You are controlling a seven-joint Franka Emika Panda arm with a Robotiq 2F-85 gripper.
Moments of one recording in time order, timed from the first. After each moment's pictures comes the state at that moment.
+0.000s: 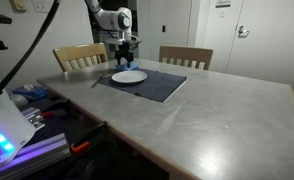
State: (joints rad) arm 0.31 0.87 0.07 -1.43 0.00 2.18 0.29
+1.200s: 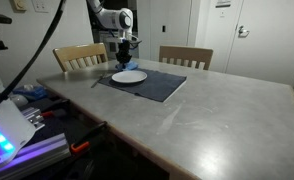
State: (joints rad) arm 0.31 0.93 0.07 -1.32 0.00 2.03 0.29
